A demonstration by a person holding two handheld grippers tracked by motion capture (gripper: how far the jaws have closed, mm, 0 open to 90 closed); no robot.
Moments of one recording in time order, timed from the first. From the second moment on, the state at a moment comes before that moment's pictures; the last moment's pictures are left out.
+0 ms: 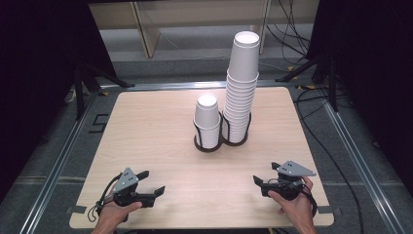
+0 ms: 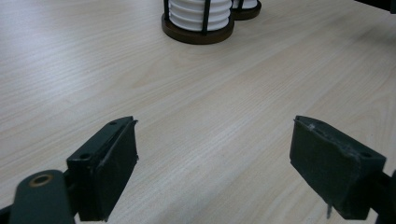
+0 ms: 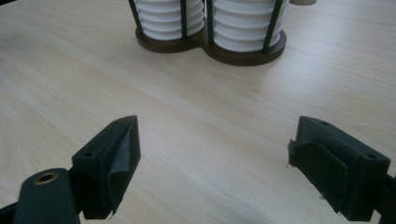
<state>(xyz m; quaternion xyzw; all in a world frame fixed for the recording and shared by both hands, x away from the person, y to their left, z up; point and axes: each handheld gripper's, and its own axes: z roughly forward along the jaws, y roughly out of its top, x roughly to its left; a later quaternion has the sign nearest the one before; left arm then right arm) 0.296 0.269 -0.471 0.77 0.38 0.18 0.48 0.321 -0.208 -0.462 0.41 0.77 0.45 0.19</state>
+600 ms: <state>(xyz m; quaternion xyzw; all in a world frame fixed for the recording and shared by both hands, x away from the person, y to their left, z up) 0.296 0.269 -0.470 0.76 0.38 0.18 0.49 0.323 -0.202 -0.462 0.41 0.77 0.45 0.19</state>
